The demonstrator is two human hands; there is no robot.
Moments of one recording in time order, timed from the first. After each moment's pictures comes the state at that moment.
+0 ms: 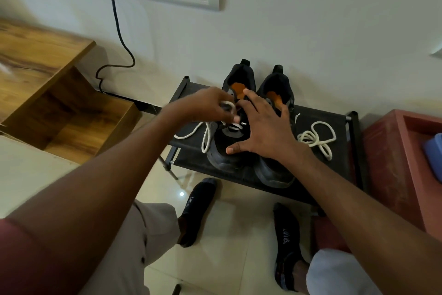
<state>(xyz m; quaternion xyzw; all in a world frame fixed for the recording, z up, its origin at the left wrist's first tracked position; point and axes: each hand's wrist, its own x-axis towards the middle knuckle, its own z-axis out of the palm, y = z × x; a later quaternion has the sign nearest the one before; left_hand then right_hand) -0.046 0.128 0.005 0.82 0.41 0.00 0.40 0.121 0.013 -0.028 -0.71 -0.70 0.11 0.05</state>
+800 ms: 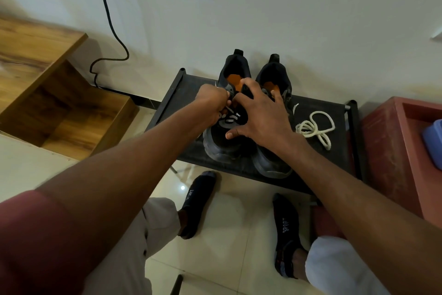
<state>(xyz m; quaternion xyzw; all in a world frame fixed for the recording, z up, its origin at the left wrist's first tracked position) 0.002 0.114 -0.028 0.44 0.65 0.23 0.57 0.118 0.017 -0.027 -0.70 -0.70 0.07 0.10</state>
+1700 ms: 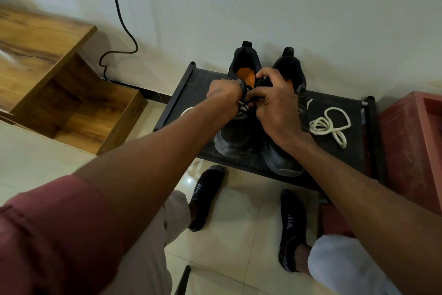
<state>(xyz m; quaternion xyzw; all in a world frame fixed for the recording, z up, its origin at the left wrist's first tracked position) 0.012 0.114 -0.023 0.36 0.66 0.25 0.61 0.128 0.032 -0.061 -0.65 -0.66 0.06 0.37</state>
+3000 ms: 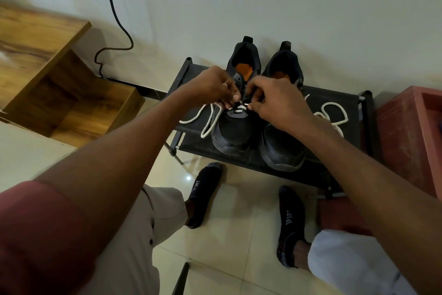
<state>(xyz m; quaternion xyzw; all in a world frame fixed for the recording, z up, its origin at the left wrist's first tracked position) -0.039 0.137 -0.023 0.75 0.44 0.06 0.50 0.136 0.021 -0.019 -0.69 -0.68 0.15 0.20</state>
